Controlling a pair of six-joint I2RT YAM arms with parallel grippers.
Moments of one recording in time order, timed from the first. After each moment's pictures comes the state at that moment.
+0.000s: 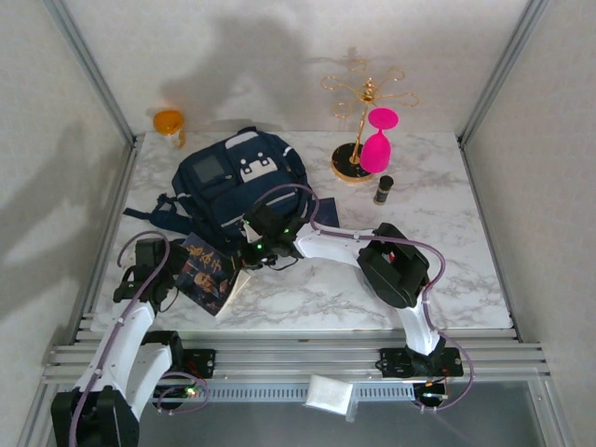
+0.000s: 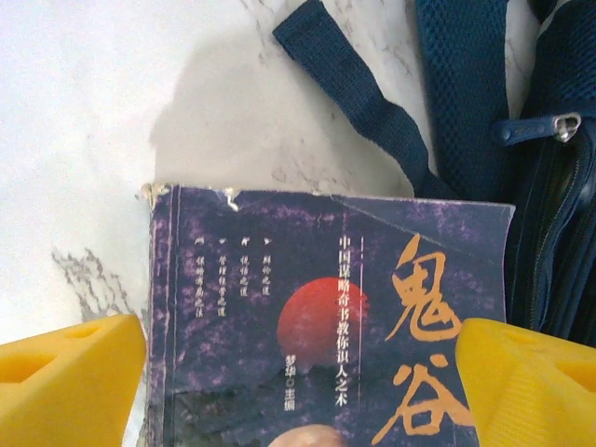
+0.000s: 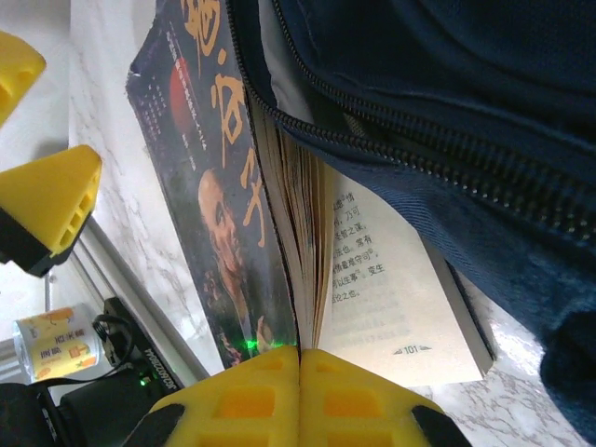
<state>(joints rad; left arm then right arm) 0.07 0.78 0.40 -0.53 -0.14 -1.05 1.00 2.05 1.46 -0.30 -0.46 0.77</state>
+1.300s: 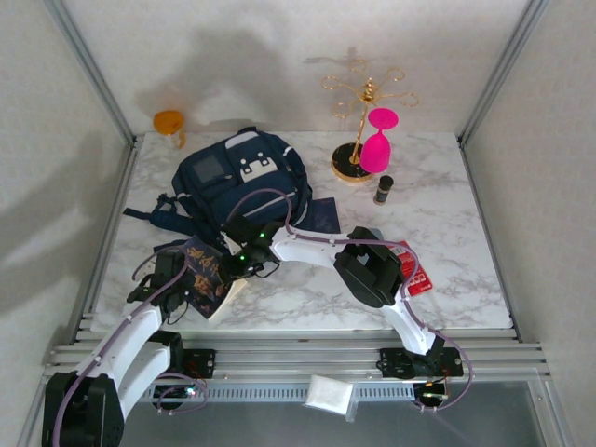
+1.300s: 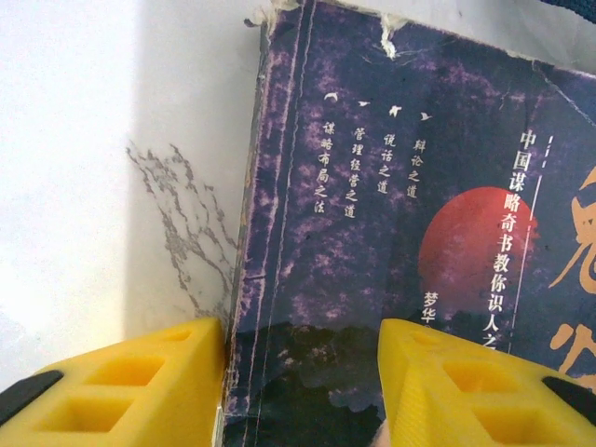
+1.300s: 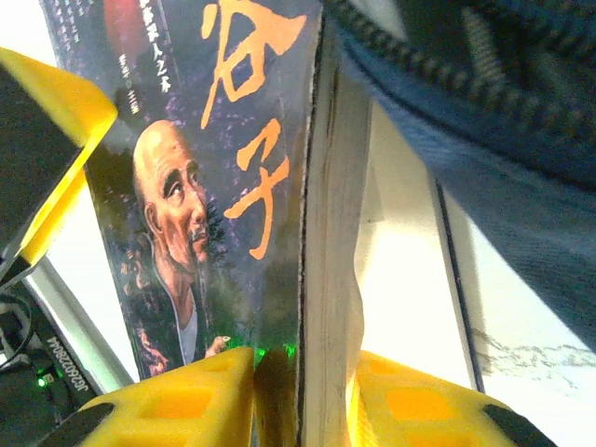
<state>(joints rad) -0.06 0.83 0.28 -0.50 -0.23 -1.13 1.08 2.22 1.70 -0.52 -0.39 0.59</state>
